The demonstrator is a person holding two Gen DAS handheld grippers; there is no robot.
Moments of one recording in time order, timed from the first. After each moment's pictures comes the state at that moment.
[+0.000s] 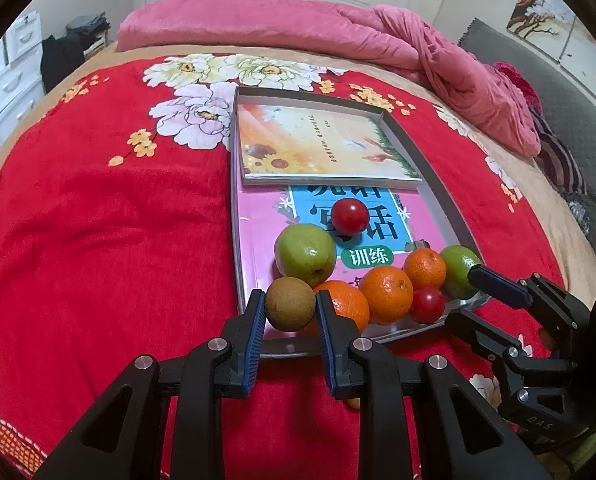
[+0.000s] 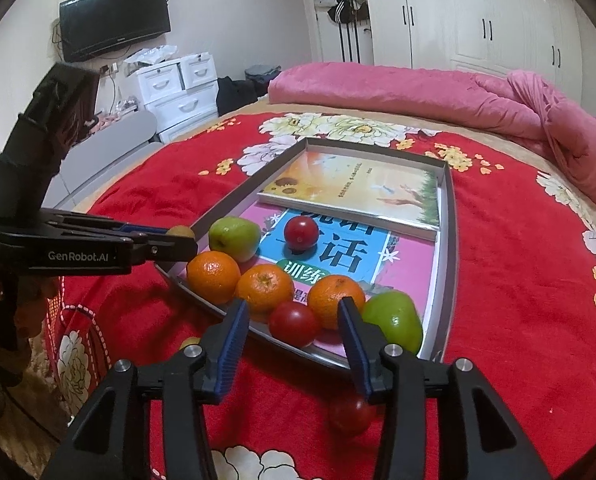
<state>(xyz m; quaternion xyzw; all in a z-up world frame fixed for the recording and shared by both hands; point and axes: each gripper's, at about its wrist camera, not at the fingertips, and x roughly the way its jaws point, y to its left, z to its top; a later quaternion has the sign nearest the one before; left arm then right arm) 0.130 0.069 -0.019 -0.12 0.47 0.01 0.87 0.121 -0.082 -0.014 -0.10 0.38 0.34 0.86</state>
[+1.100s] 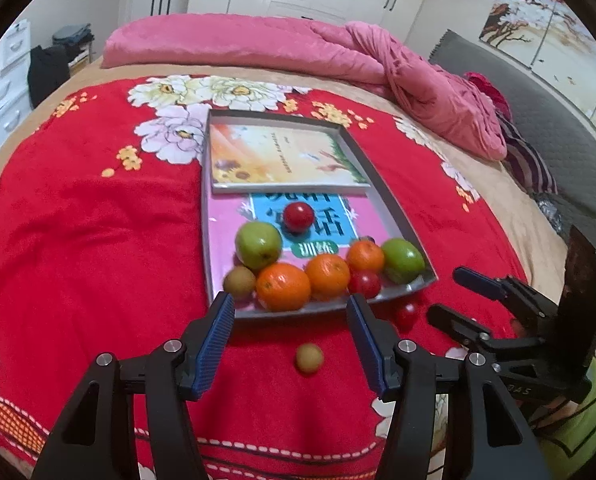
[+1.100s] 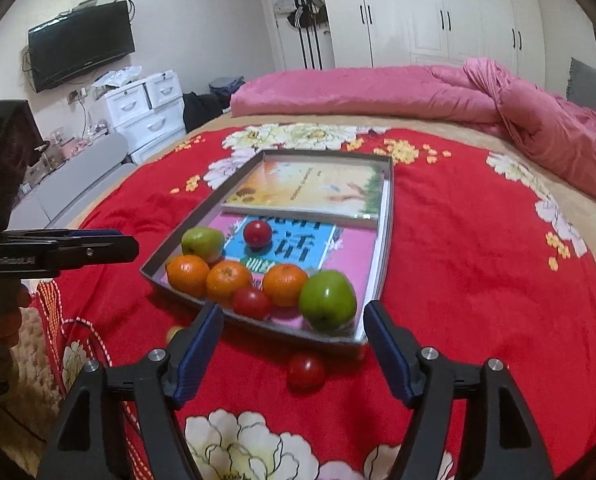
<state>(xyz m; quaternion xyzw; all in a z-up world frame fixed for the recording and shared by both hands) 0.091 0.053 0.014 -0.13 0.44 -0.04 0.89 0.107 -0.123 0.007 -0.07 0.40 0.28 0.87</state>
